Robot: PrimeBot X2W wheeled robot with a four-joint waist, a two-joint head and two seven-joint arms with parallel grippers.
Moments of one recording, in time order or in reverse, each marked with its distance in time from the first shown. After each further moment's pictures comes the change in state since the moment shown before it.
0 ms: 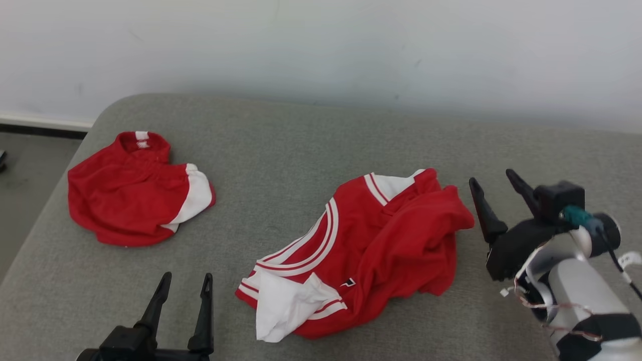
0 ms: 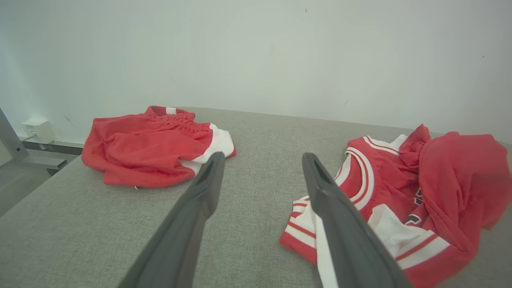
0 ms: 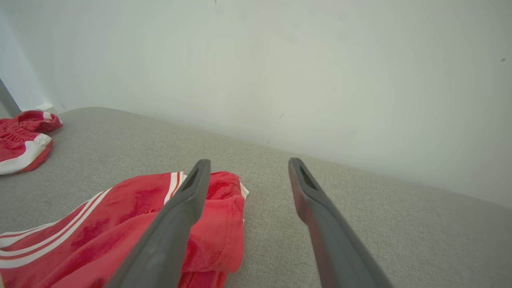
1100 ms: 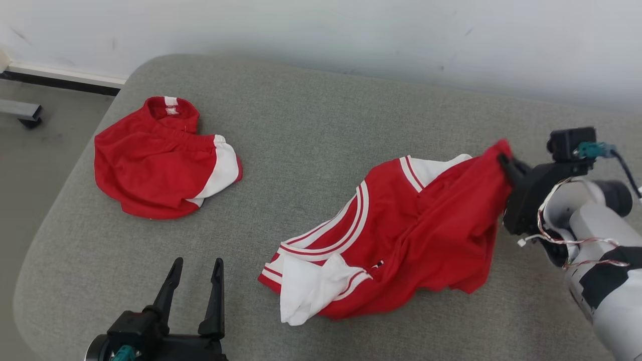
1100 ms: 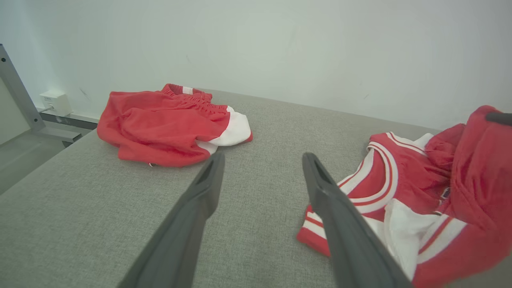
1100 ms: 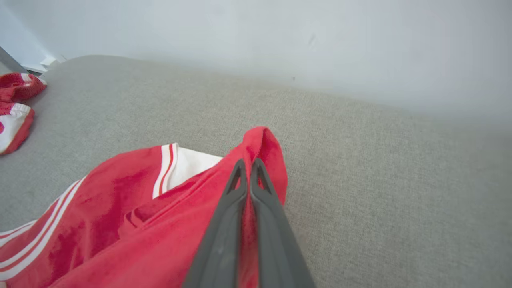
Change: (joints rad) left arm -0.062 -0.003 -0.060 0.023 -0.070 0.031 0.000; right arm -0.327 -0.120 0.319 0.359 0.414 0.000 0.165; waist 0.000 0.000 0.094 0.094
